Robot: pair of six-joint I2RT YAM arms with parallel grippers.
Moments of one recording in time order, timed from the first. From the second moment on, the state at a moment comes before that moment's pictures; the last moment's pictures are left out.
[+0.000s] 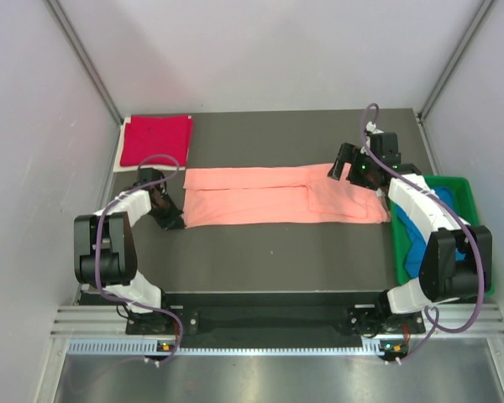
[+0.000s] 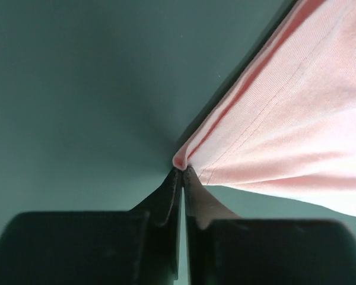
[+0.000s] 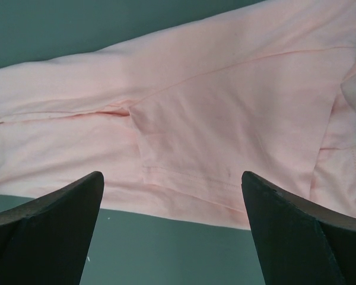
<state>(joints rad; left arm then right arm) 0.09 1.61 0.89 -0.52 0.17 -0.58 0.13 1.47 1.08 -0.38 -0.16 0.39</state>
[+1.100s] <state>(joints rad) 0.22 1.23 0.71 -0.80 -0.34 -0.89 0.12 1.31 1.02 -0.53 0.07 0.50</state>
